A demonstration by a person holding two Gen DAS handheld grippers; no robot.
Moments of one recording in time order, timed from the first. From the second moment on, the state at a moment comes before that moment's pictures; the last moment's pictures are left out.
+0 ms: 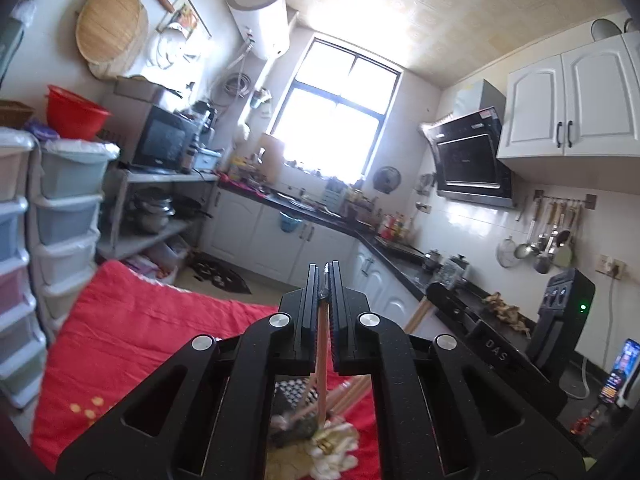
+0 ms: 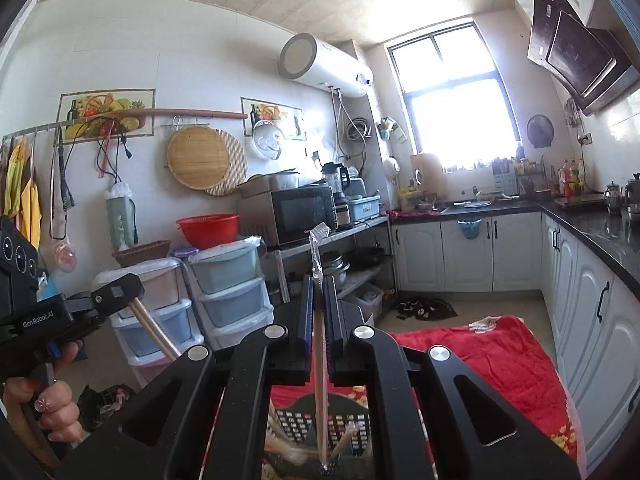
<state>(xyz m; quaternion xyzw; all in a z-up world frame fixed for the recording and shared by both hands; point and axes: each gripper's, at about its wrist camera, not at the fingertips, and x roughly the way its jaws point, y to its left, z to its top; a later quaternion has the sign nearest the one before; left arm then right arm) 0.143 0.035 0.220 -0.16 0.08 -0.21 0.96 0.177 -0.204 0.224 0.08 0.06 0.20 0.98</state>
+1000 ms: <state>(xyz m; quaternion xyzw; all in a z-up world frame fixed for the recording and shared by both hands) 0.205 0.016 0.188 -0.08 0.08 -0.08 0.99 0.241 -0.175 0.163 0.08 0.07 0.19 0.98</state>
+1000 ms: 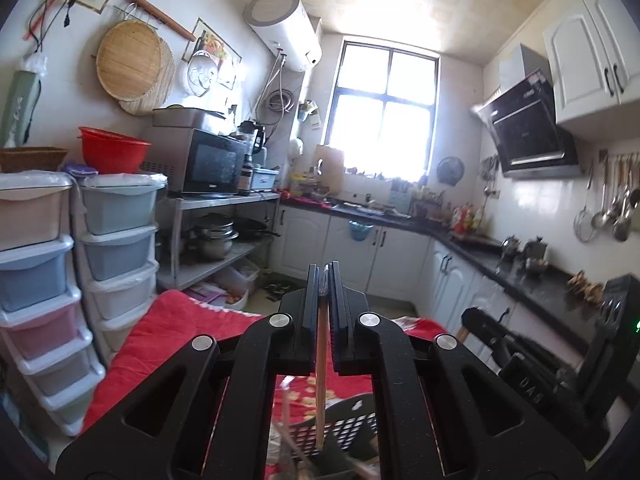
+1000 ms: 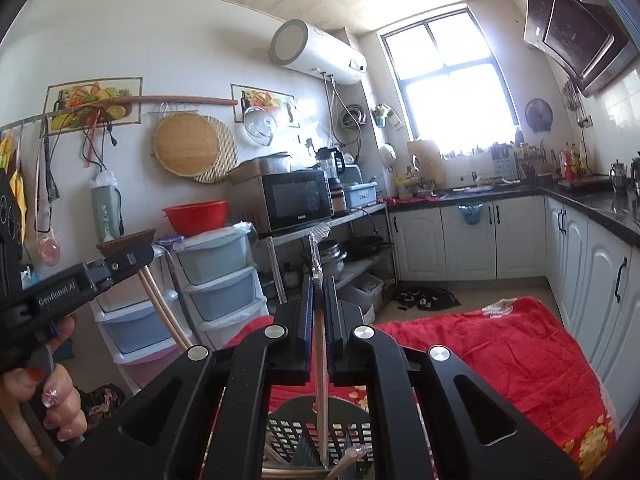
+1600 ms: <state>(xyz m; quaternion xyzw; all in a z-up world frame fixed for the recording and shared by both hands) 0.218 0.013 0.128 -0.08 0.16 -0.09 0.98 0.246 -0.163 0.122 0.07 0.15 0.19 0.97</state>
